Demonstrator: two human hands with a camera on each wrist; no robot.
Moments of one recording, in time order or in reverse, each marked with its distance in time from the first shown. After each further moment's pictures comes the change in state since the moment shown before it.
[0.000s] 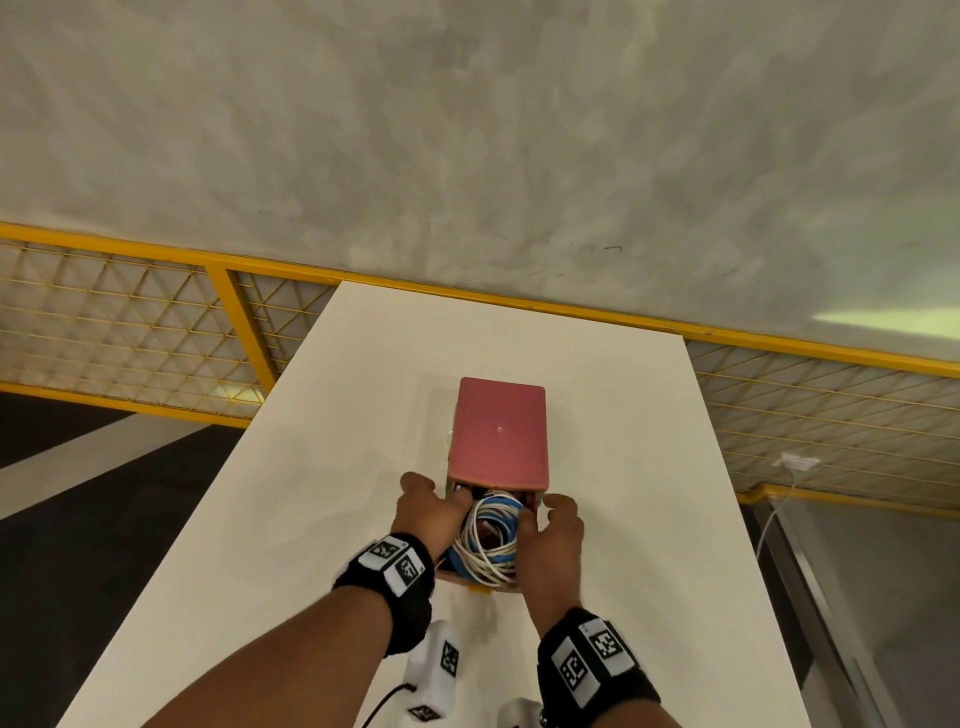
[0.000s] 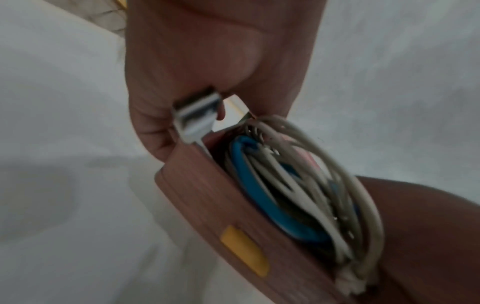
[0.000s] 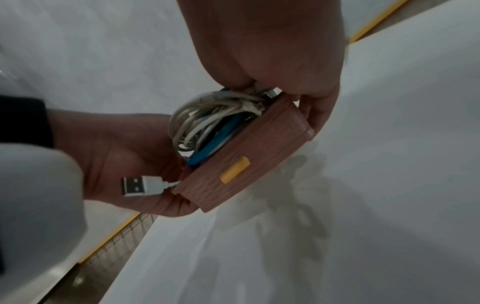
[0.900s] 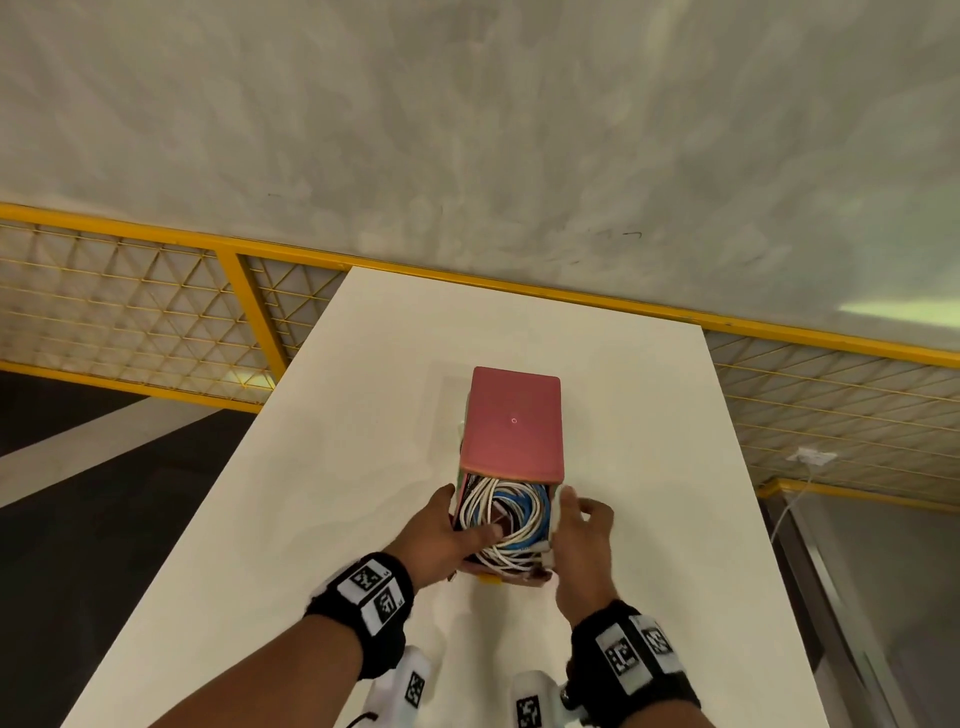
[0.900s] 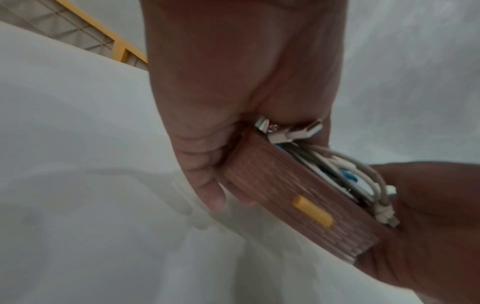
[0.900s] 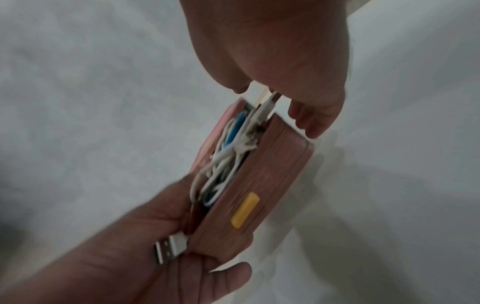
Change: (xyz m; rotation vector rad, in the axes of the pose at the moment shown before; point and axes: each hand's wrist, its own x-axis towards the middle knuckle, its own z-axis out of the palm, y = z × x) left_hand -0.013 -0.030 -0.013 -0.186 -0.451 0.111; right_hand 0.017 0.007 -0.007 0.339 -0.027 0.383
